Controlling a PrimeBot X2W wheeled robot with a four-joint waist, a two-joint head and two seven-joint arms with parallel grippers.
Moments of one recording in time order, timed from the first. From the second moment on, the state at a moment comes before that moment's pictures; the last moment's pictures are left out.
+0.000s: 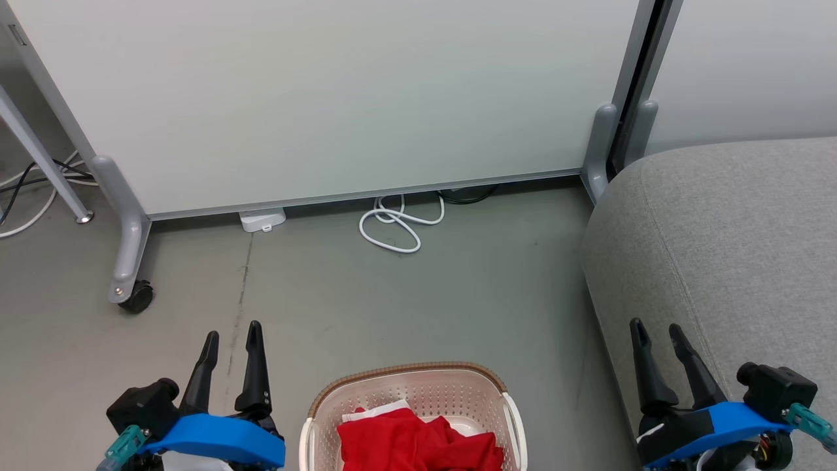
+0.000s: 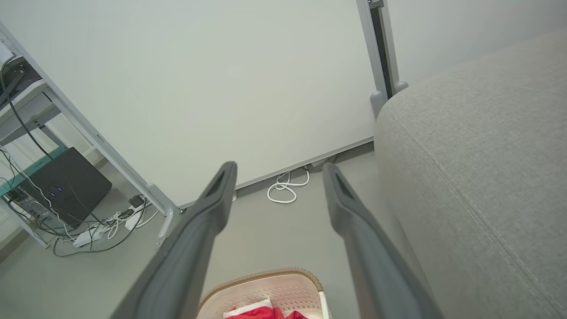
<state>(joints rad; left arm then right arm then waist) -0.04 0.07 -0.08 0.28 -0.49 -0.09 -0.17 -0.06 -0.04 -0.01 0.27 0.46 0.13 -0.14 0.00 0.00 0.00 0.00</state>
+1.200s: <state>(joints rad) -0.05 0.06 -0.07 0.36 -0.29 -0.10 -0.24 -0.06 -0.05 -0.01 0.27 0.16 0.13 -0.16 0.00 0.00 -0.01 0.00</state>
